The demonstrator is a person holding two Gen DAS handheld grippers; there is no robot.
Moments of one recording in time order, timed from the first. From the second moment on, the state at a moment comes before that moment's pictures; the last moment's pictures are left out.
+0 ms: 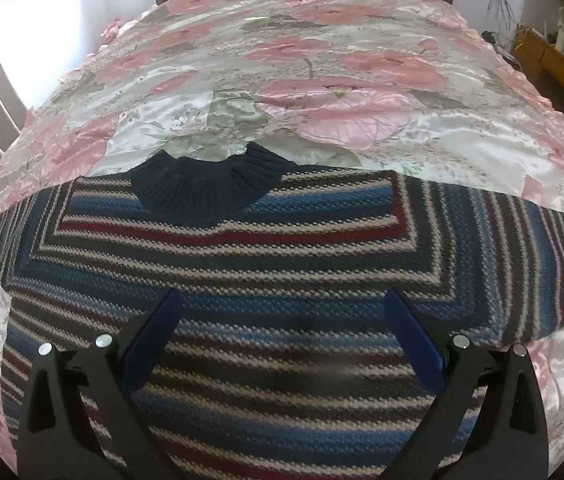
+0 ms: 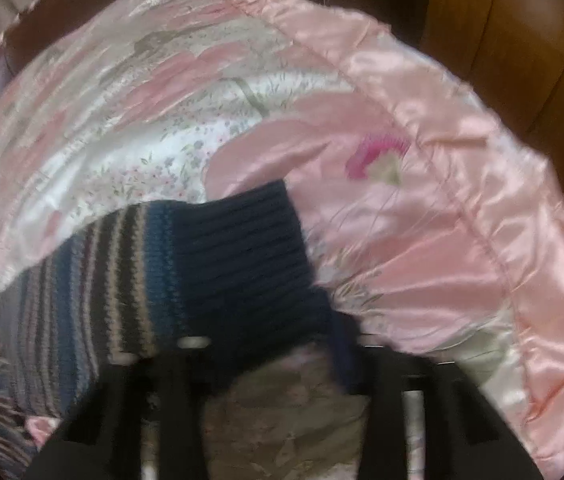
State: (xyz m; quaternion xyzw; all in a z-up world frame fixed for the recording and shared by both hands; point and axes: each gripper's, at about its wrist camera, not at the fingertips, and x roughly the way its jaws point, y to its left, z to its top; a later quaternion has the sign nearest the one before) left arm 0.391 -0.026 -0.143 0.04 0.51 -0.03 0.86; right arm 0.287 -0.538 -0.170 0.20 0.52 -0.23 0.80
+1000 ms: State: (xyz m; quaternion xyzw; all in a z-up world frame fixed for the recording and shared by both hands) left arm 0.420 0.142 -0.135 0.00 0.52 0.00 0.85; right arm 0.365 -0.251 -0.043 0.15 0.44 0.00 0.89
